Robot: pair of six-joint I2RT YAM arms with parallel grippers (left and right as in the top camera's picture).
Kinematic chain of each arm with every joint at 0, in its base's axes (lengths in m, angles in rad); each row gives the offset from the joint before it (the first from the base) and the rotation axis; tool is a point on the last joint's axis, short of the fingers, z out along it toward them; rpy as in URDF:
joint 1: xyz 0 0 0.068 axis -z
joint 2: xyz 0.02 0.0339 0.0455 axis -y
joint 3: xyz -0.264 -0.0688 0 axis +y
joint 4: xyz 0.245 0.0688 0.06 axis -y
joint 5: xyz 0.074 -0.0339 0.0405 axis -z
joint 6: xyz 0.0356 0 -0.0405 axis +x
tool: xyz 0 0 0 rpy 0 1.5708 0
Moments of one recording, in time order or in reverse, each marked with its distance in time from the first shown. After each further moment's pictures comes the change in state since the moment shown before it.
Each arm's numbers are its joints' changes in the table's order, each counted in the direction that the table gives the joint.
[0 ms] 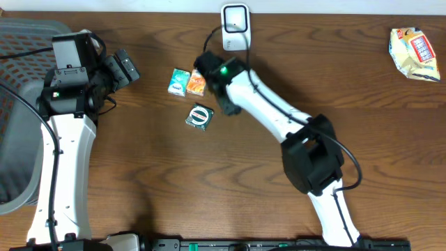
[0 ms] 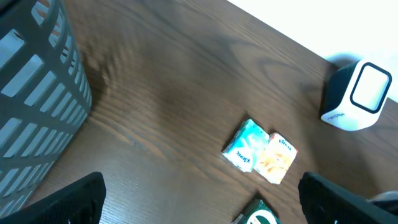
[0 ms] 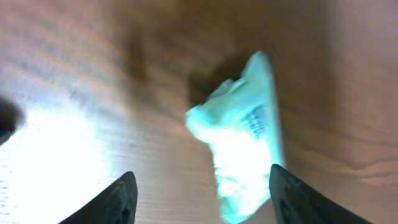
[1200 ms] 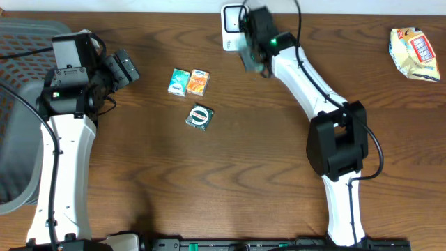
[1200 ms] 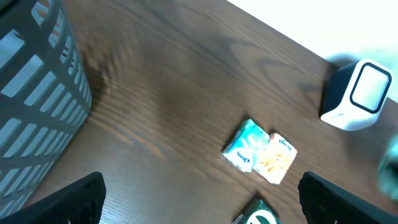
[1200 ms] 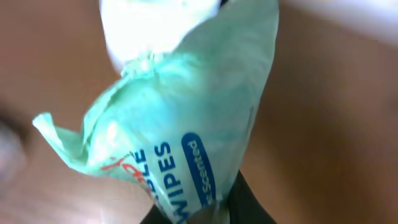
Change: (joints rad) left arm 0.000 0.000 0.000 0.001 0.000 0.000; right arm 0.240 -0.005 -0.001 0.539 -0.238 -0.211
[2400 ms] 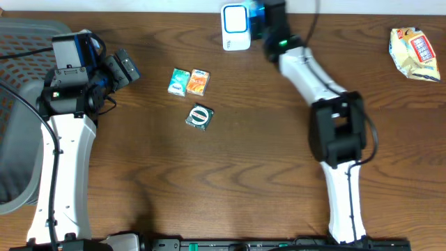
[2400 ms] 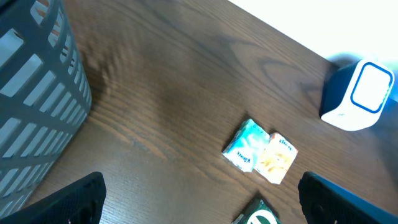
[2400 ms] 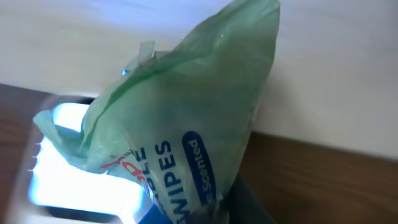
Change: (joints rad) left arm 0.000 -0.001 0.000 -0.001 0.000 0.000; right arm 0.139 -0.114 -0.003 0.494 -0.010 0.023
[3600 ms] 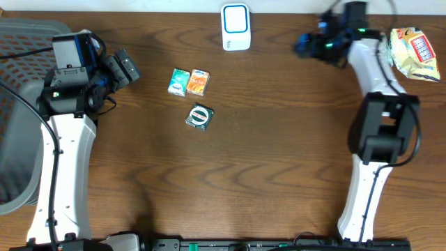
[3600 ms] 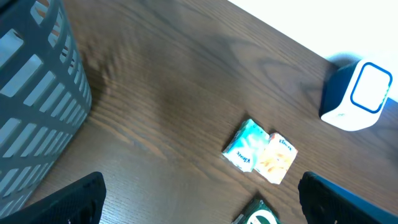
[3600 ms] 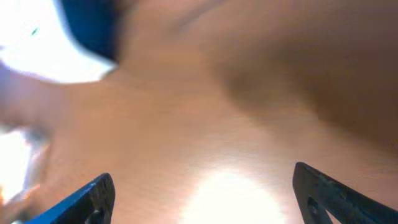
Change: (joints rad) left arm 0.000 0.000 0.000 0.000 0.000 0.000; right arm 0.272 0.032 -0.005 -0.610 -0.639 0.088
